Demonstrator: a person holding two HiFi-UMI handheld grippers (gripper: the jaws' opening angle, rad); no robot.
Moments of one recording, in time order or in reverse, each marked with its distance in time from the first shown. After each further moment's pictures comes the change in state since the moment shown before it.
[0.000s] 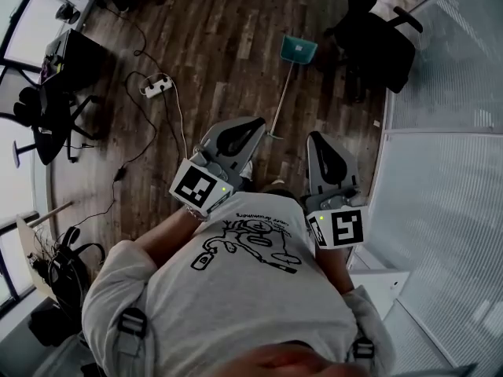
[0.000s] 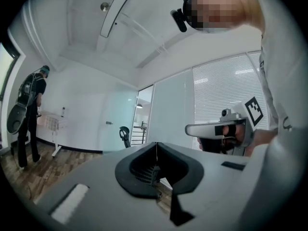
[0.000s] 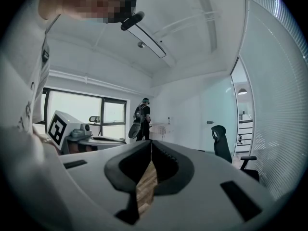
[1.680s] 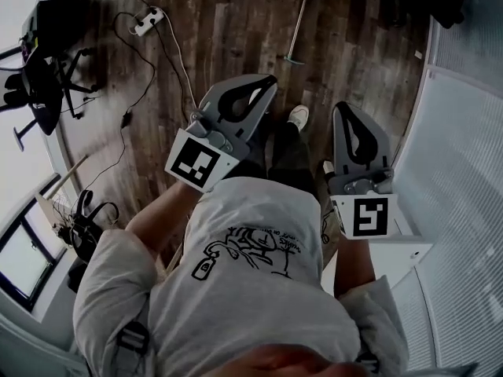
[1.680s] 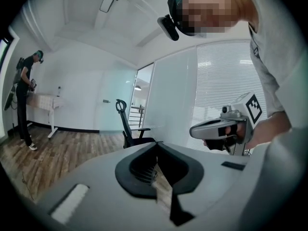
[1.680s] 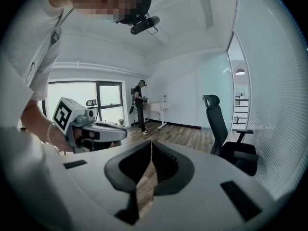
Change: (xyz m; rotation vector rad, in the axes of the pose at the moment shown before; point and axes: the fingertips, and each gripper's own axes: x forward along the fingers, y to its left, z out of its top) left arm 0.086 0.004 -0.189 -0.049 0.210 -0.031; right arm 0.001 -0.075 -0.208 0.085 0.237 -0.007
